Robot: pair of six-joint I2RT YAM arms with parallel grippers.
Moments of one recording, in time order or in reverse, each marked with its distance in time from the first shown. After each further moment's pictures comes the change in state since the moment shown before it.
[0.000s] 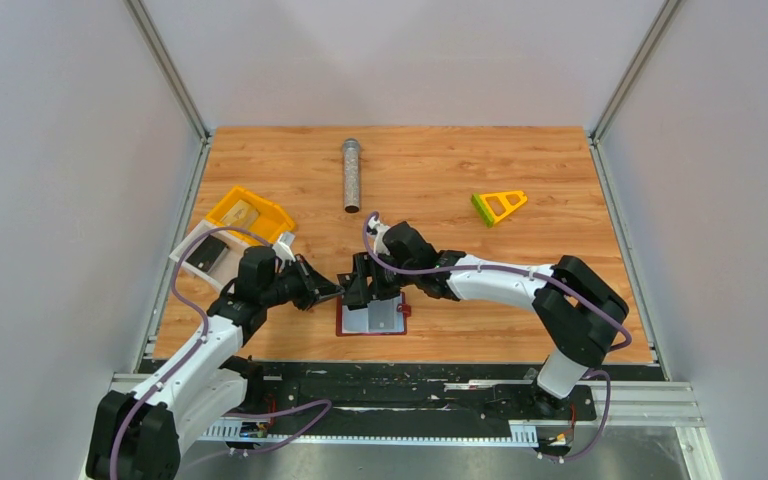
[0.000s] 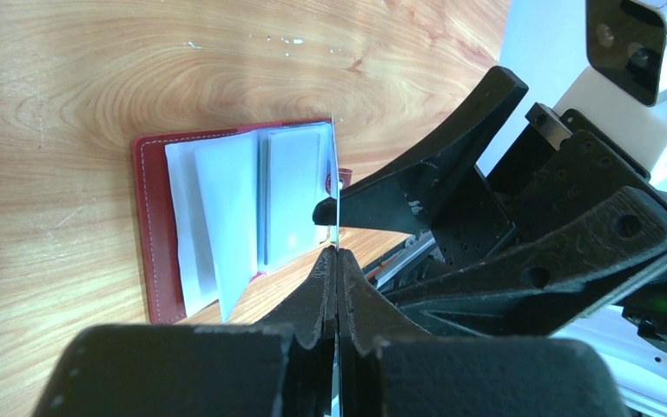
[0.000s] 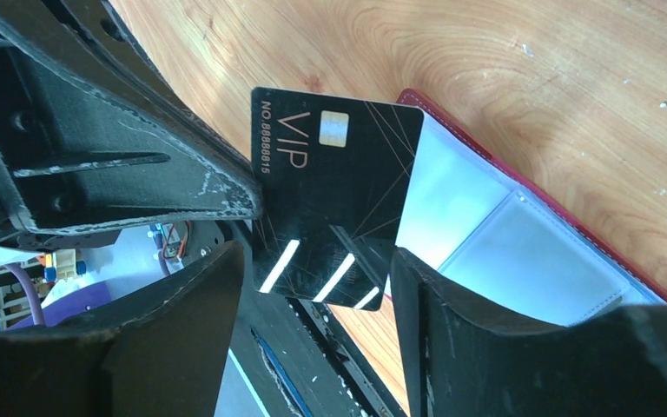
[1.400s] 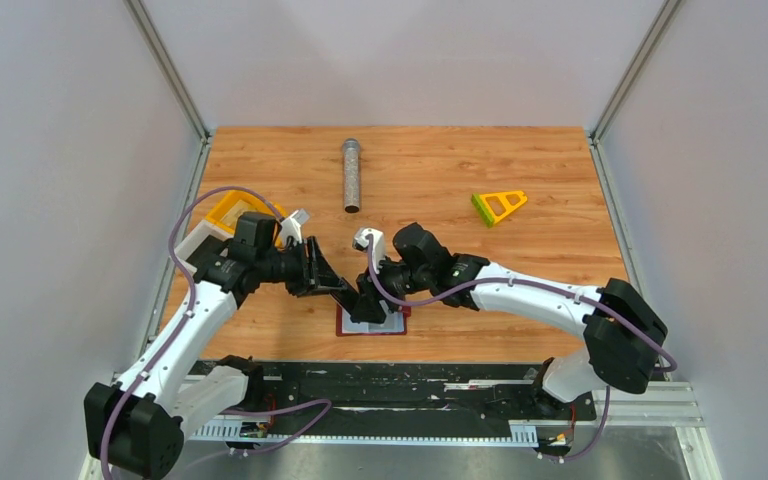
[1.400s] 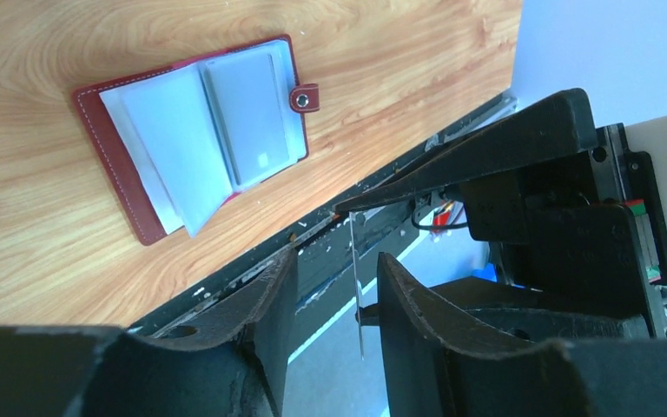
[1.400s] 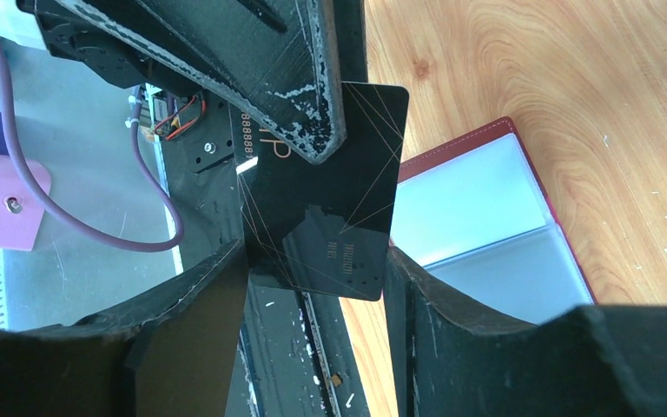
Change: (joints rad) left arm 0.000 0.106 0.409 -0.542 0.134 0.341; right arm 0.056 -0.206 -0.014 -0.113 -0.127 -0.478
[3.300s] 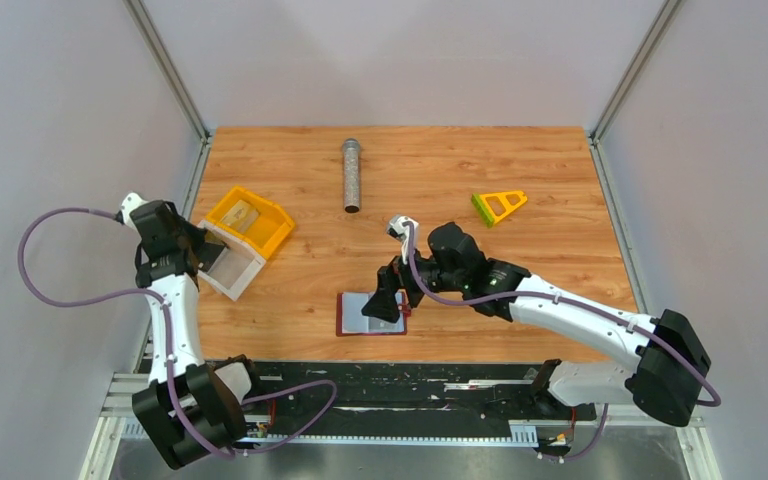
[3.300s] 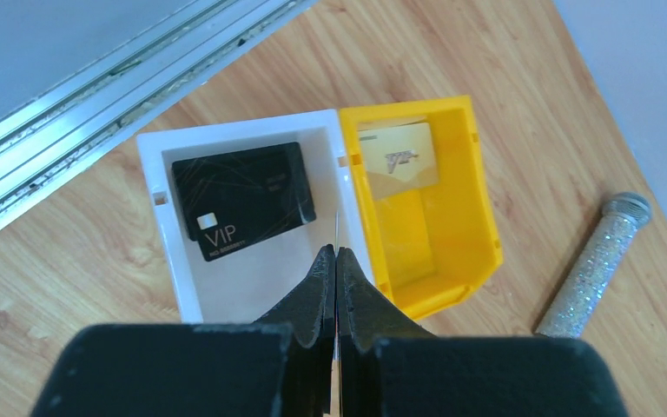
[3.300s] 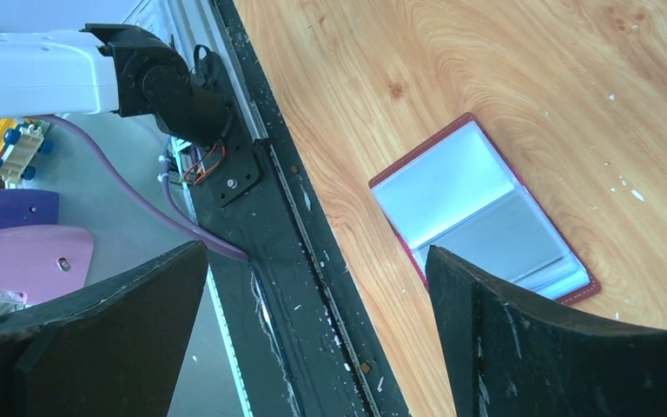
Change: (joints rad) left arm 0.736 0.050 0.043 0.310 -0.688 0.058; right arm -0.035 -0.238 -0.099 -0.005 0.093 0.151
